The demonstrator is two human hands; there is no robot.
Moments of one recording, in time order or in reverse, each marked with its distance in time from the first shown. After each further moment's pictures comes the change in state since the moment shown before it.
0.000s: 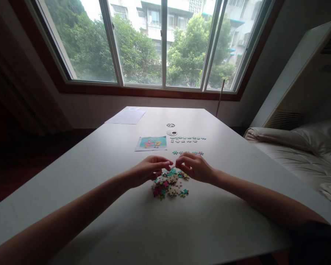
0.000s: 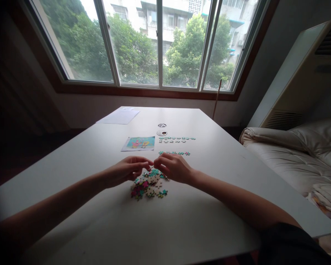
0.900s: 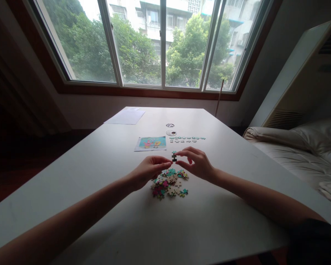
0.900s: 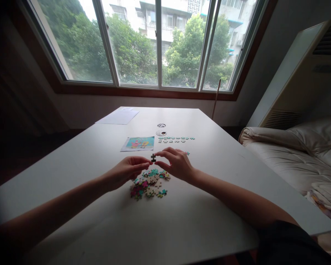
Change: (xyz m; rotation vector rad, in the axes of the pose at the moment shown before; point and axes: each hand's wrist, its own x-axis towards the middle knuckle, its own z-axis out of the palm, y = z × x) left_hand 0.002 -0.008 0.004 0.074 0.145 0.090; right_hand -0.001 0.008 -0.001 -0.045 0.181 0.104
